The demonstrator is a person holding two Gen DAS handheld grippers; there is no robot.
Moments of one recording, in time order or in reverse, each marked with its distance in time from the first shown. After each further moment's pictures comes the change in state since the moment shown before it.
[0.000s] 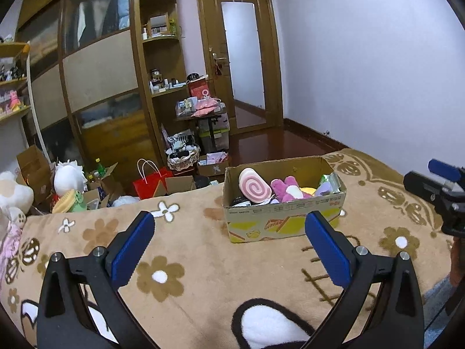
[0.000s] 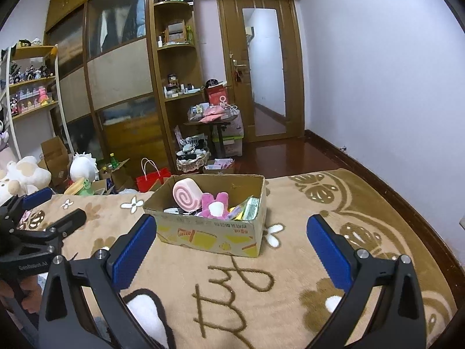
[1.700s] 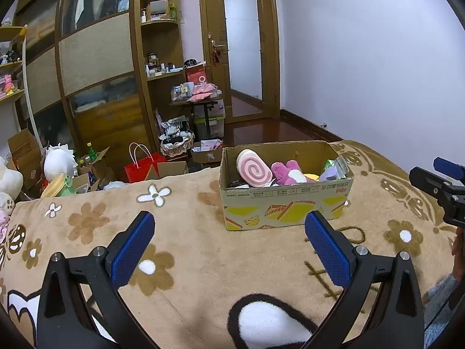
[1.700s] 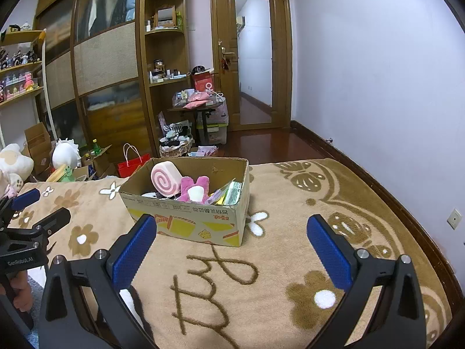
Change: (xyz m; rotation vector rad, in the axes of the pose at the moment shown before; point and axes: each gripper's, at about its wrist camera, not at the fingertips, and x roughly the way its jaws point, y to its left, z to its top) left arm 0.039 0.009 -0.024 -0.028 0.055 -0.036; right arm 0.026 -0.007 -0.016 -0.016 0.047 -0.086
